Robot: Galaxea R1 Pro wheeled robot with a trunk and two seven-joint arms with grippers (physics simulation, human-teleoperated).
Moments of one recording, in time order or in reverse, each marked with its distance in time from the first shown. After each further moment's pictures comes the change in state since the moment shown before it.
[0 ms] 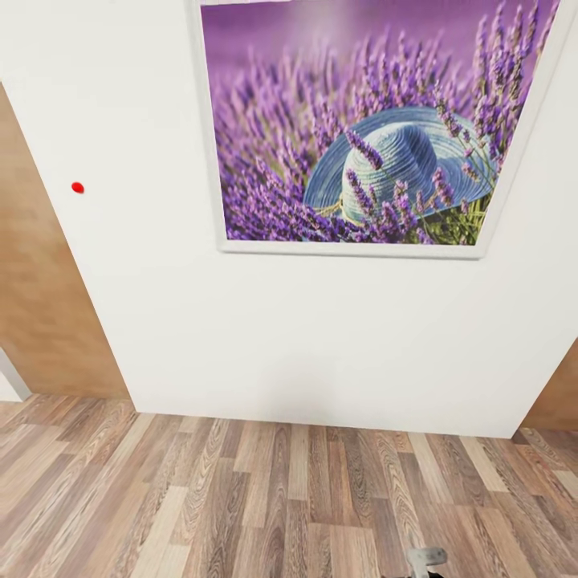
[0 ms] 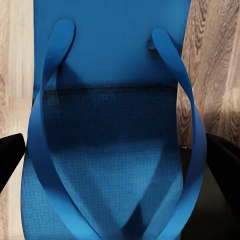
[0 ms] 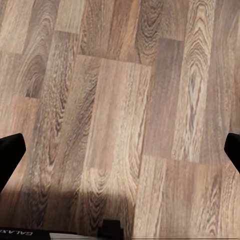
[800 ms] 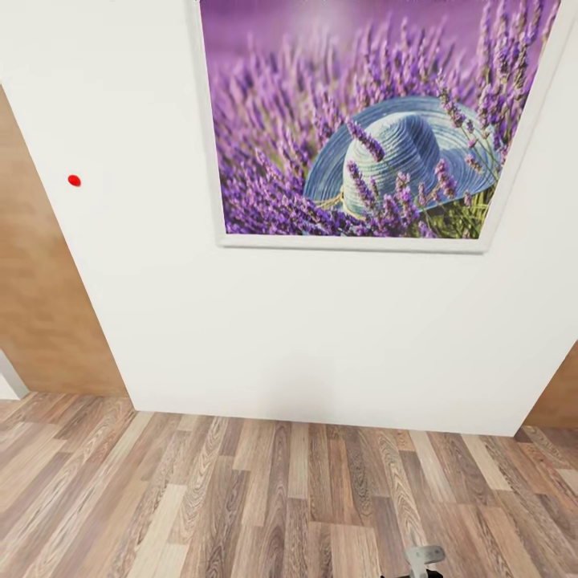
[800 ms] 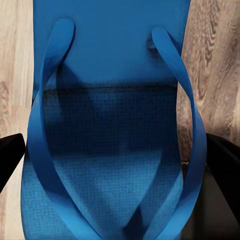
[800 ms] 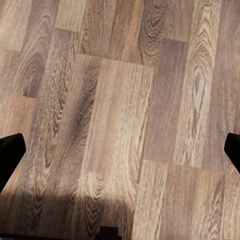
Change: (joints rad) left arm 0.021 0.018 0.011 0.009 0.011 -0.086 -0.004; right arm 0.000 -0.001 0.012 -0.007 0.010 0.000 0.004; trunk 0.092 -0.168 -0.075
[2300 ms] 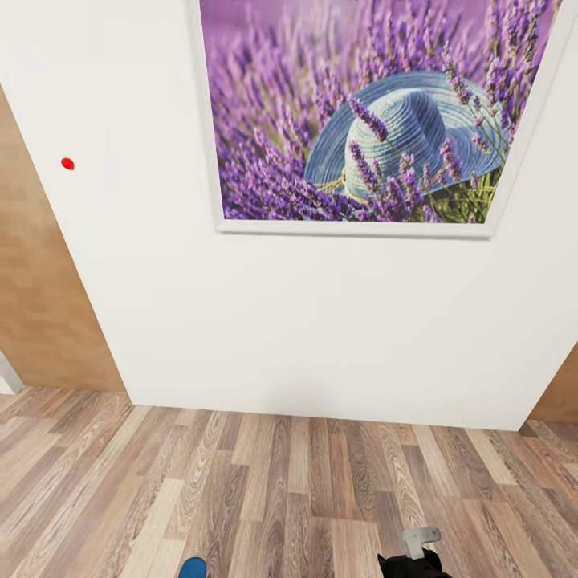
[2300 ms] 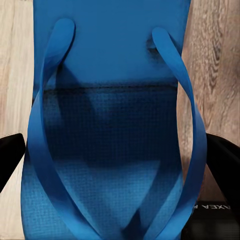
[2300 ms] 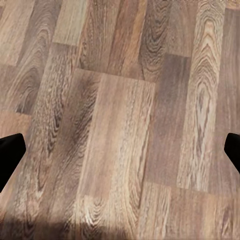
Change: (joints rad) left arm -0.067 0.002 0.000 0.002 -0.006 -0.001 -0.003; right arm 0.000 -0.004 0.000 -0.095 0.000 0.036 0.007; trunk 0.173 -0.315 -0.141
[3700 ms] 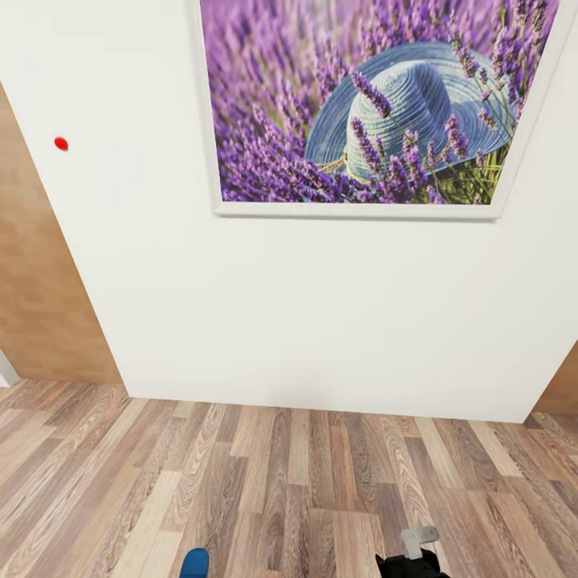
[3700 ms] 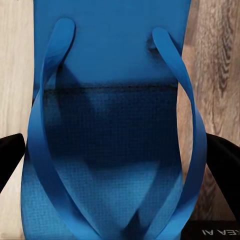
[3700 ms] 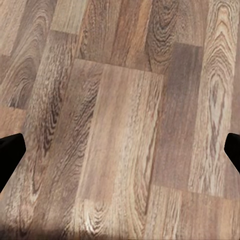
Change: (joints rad) left arm -0.021 -0.003 0.001 -0.005 -0.011 0.016 0.000; right arm 0.000 0.004 0.004 0.000 -0.003 0.000 0.007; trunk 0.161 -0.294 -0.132
